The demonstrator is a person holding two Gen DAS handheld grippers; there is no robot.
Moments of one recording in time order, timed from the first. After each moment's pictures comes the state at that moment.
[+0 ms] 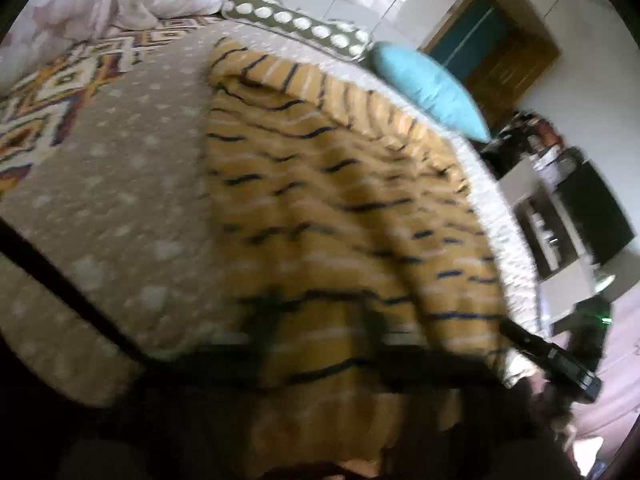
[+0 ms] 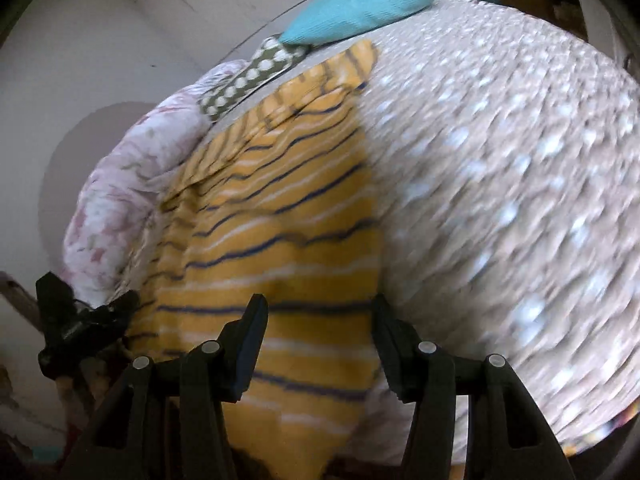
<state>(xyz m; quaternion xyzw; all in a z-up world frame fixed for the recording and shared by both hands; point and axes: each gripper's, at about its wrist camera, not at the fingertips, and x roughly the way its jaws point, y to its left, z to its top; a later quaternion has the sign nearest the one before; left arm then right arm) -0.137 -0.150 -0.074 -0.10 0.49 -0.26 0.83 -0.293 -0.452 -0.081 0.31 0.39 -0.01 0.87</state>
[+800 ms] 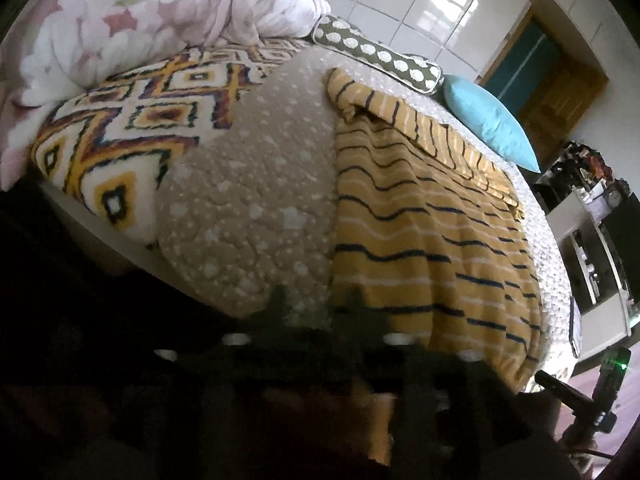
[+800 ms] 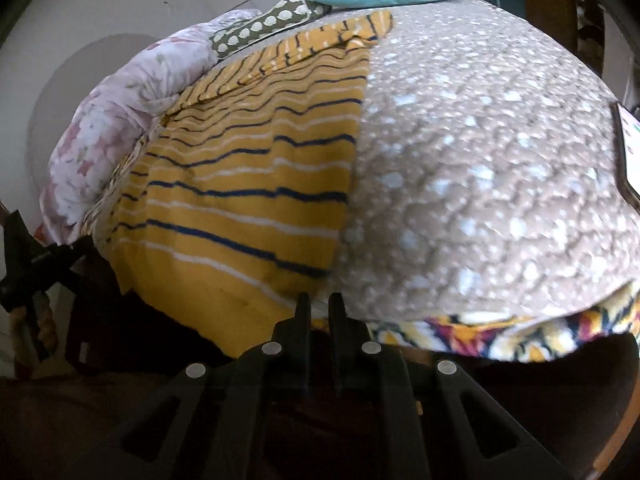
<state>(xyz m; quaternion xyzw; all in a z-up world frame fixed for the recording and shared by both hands) -0.177 -0.052 -0.049 -0.12 0.47 -0.16 0.86 -0.367 -0.432 -0.083 0.23 0.47 -0.01 0.85</state>
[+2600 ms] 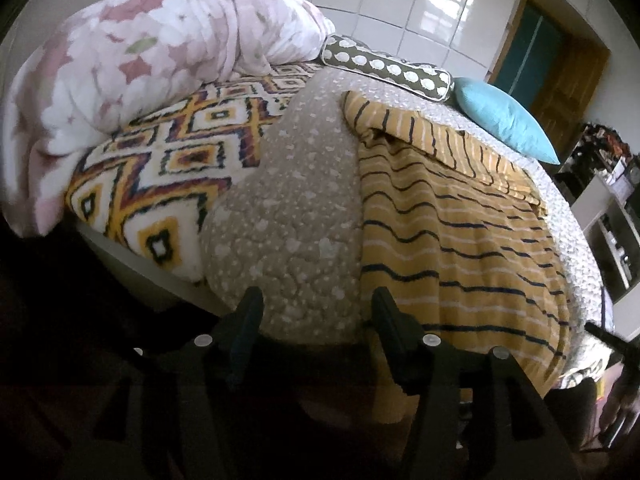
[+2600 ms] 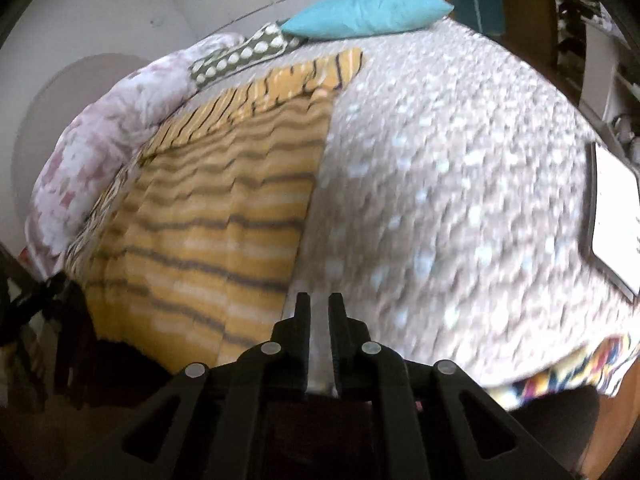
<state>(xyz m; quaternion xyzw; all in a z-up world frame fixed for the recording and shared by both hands) -0.181 -0.047 -0.028 -0.05 0.44 -0.12 0.89 -0.323 -0.469 -0.048 0.21 0.43 -0.06 0.88</state>
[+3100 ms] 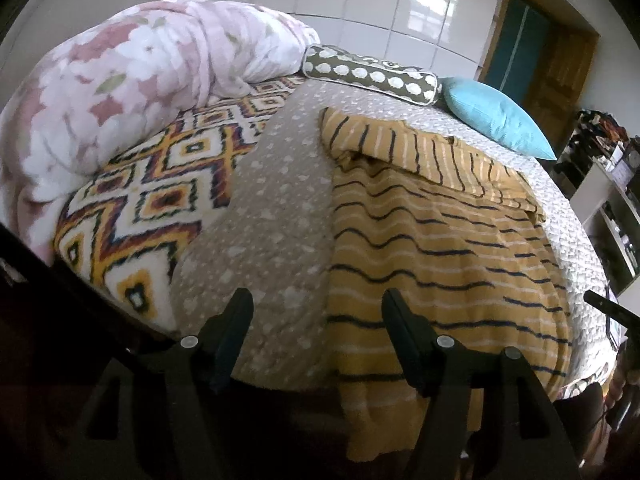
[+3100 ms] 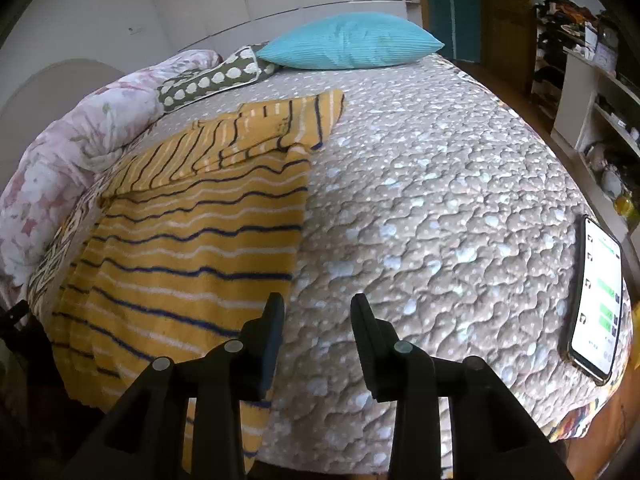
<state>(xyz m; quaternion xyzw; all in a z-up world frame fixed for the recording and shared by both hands) -0.153 -0.081 -0.010 -0.02 0.42 -0.13 0.90 -0.268 -0.485 -0.031 0.16 0.42 -0.12 0.88</state>
